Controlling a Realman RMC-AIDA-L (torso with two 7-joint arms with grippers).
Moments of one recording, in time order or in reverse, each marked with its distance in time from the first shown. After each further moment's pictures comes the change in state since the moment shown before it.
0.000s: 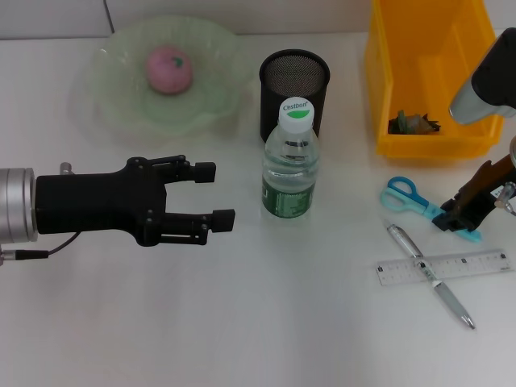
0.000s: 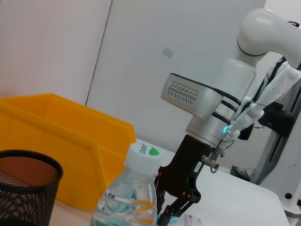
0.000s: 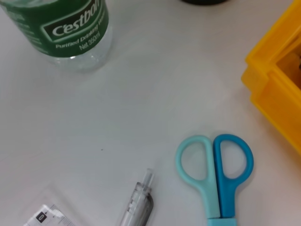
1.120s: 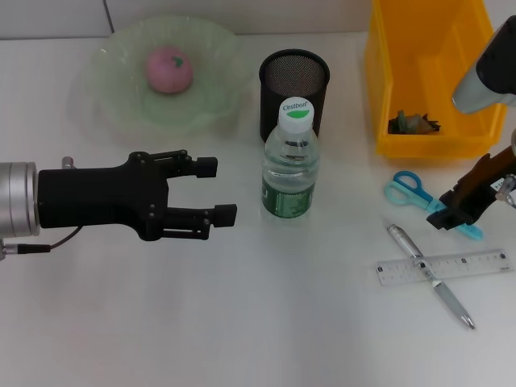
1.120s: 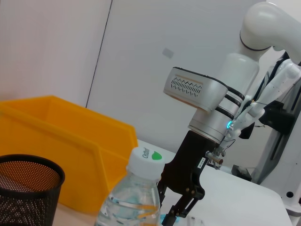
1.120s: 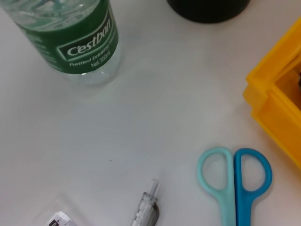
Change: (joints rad) left arm -0.012 0.001 0.000 0.000 0.001 -0.007 0.000; right arm 0.008 0.000 0.025 -0.033 0.013 -0.042 -0.004
